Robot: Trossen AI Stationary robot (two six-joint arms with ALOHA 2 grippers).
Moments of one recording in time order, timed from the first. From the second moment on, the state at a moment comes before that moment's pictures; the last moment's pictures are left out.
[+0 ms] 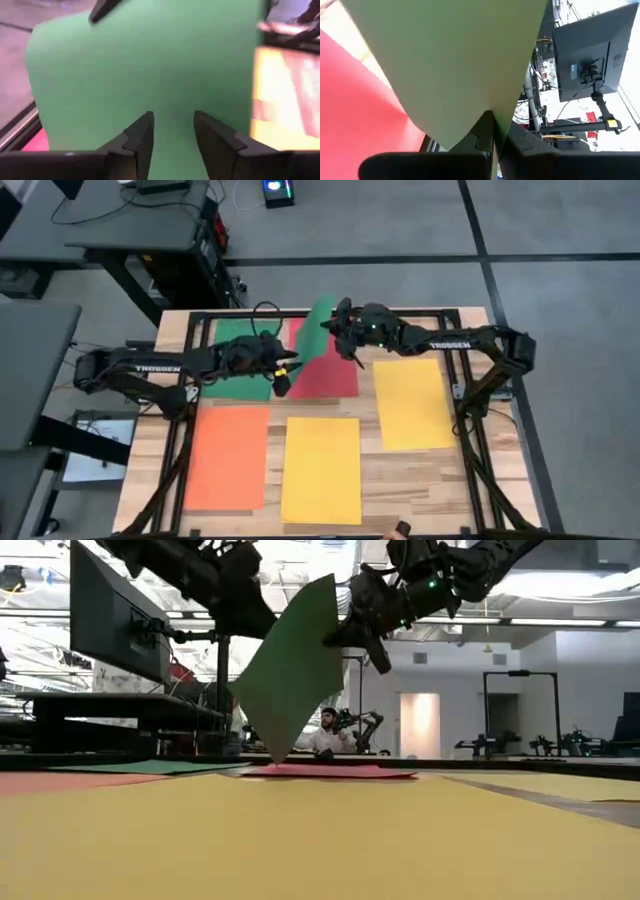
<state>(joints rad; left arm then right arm) 0.16 1.18 0.79 0.00 -0.20 -0.07 -0.37 1.61 1.03 0.32 0.06 -1.28</state>
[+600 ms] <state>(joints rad) -0.10 1.16 0.79 -0.06 -0.50 -0.21 -0.37 1.61 1.03 0.31 0.06 -1.28</state>
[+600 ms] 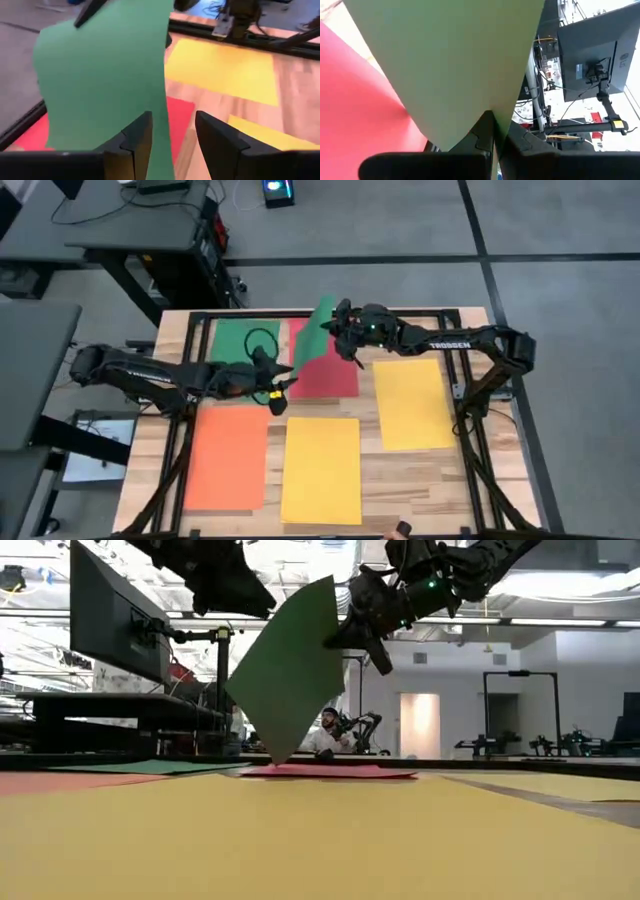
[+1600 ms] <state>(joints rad) -0.06 1.32 0.79 -0.24 -0.69 -0.27 -0.28 1.61 1.10 0.28 0.06 -1.27</state>
